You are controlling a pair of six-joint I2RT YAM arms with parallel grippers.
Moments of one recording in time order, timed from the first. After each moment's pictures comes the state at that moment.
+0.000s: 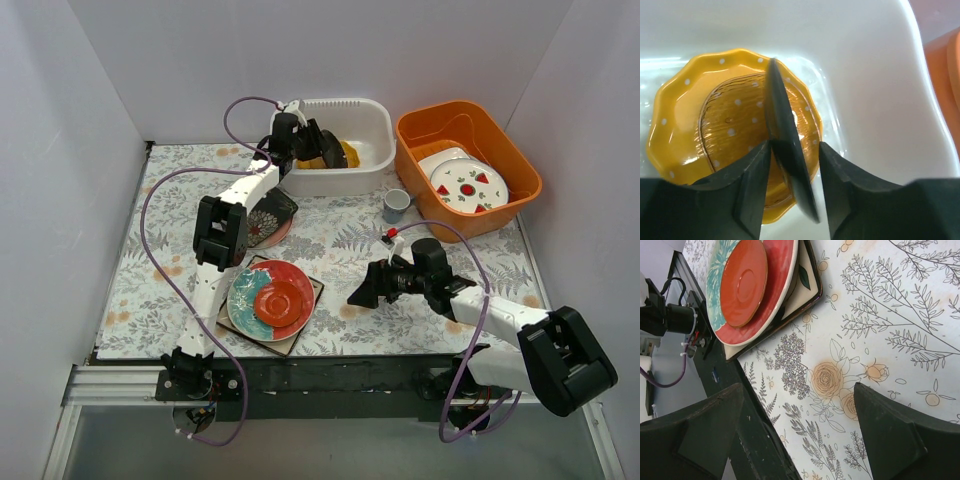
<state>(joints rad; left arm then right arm) -0.37 2.51 2.20 -0.04 0.21 -0.57 0.52 1.19 0.38 0.23 -0.69 0.44</state>
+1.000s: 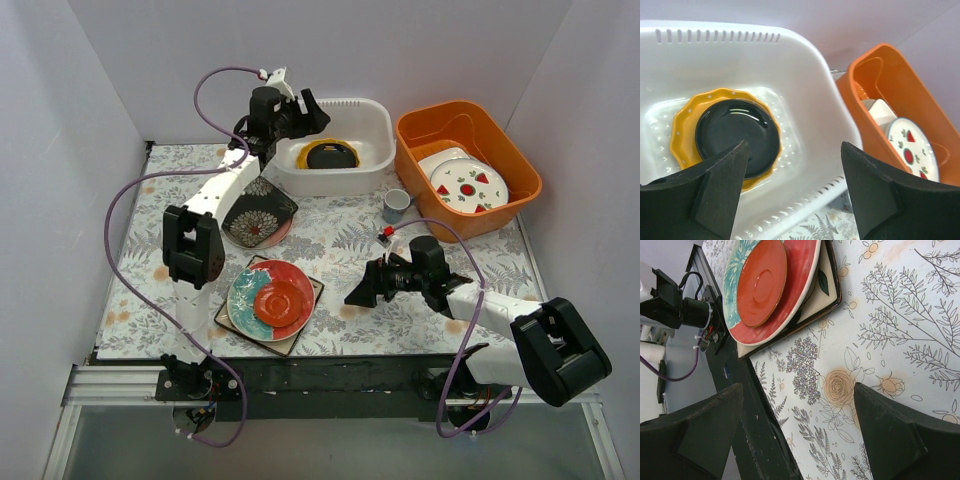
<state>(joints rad) -0.37 2.16 2.03 -0.10 0.21 -0.49 0.52 1.26 0.40 0.31 -0.78 0.45</state>
